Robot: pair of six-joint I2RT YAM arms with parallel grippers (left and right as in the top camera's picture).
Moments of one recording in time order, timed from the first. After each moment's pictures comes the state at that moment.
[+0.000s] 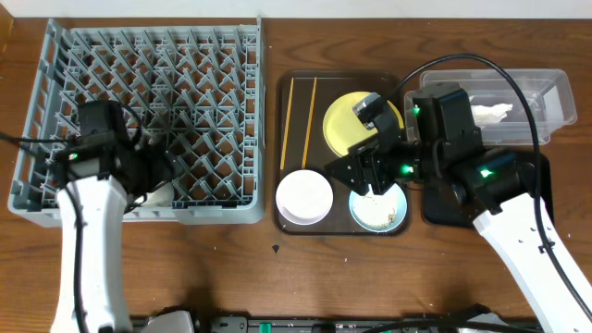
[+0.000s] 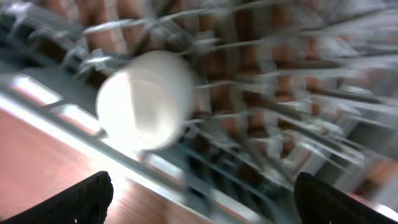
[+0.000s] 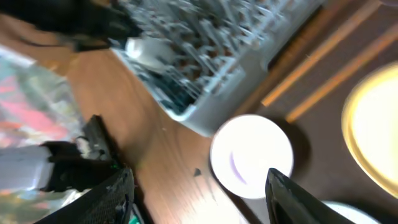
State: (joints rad) left arm 0.24 1.34 1.16 -1.09 0.05 -0.40; right arm 0.42 1.30 1.25 -0.81 -0.60 0.11
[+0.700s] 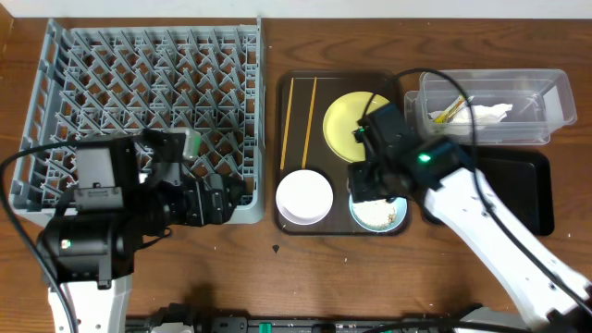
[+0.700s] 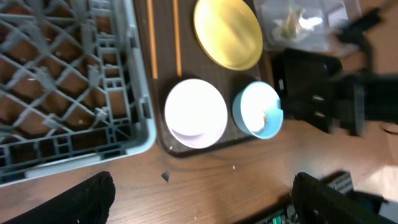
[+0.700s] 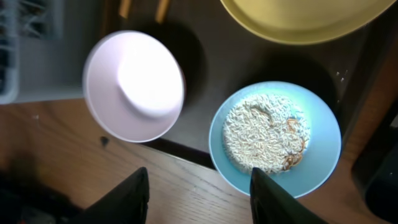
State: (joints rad) left arm 0.05 0.99 1.23 -1.24 0.57 -0.06; right arm 0.56 1.46 1.25 -1.02 -0.12 0.41
